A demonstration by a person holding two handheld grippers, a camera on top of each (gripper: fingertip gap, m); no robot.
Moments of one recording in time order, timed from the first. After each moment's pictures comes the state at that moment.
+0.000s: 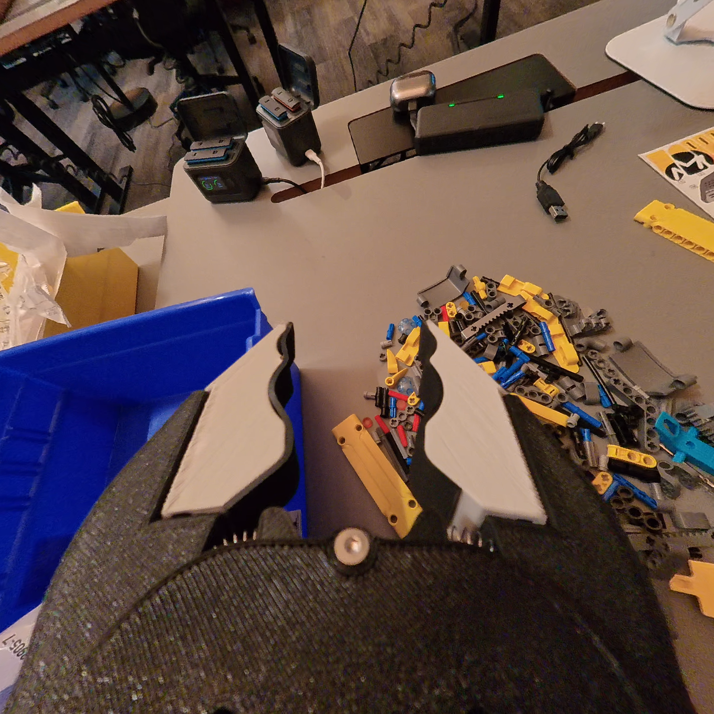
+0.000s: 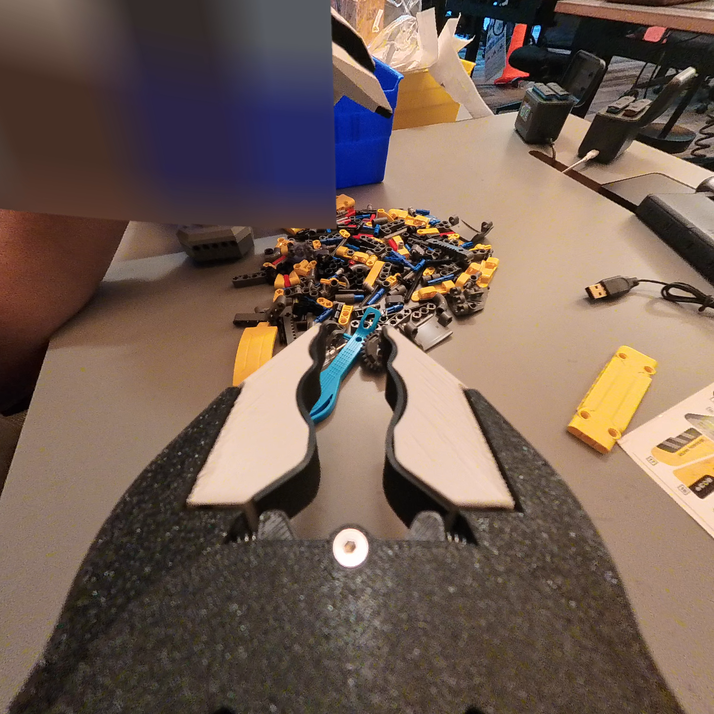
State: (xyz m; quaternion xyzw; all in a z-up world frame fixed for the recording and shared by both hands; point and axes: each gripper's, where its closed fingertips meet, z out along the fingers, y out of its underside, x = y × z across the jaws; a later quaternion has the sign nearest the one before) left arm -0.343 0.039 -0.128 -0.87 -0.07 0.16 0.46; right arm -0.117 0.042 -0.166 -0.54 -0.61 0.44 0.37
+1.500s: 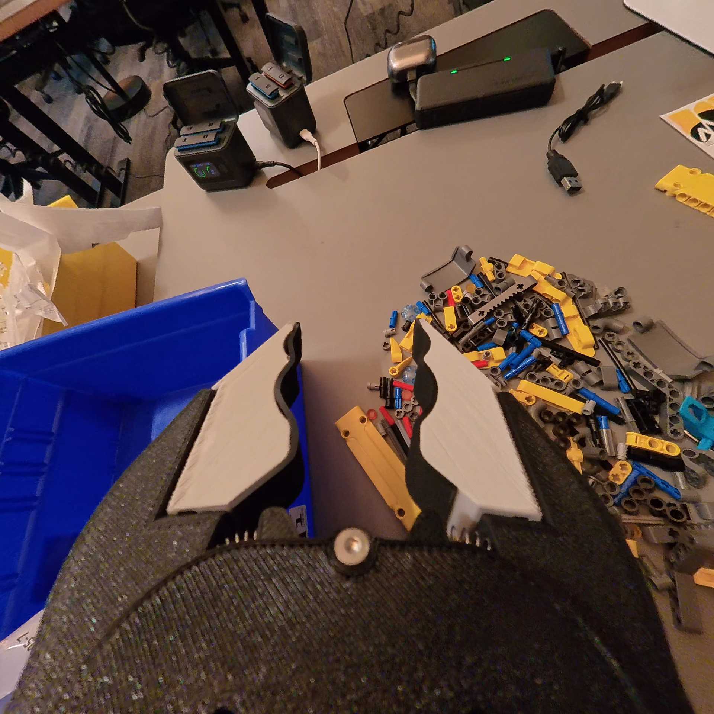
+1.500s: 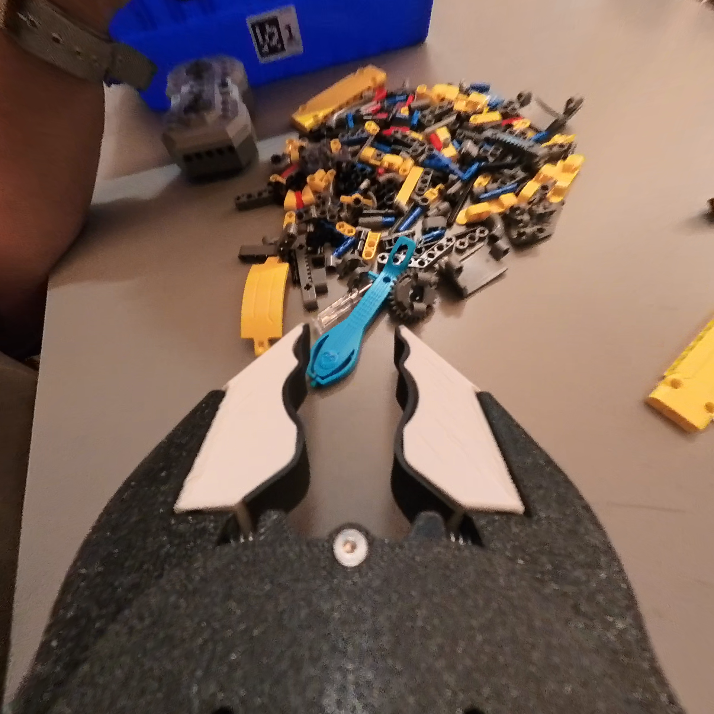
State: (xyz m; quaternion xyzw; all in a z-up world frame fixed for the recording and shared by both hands) left arm -0.345 0.038 -0.139 -0.88 -0.06 0.17 0.44; right arm -0.113 0.027 -0.210 -0.58 -0.67 0.38 0.26
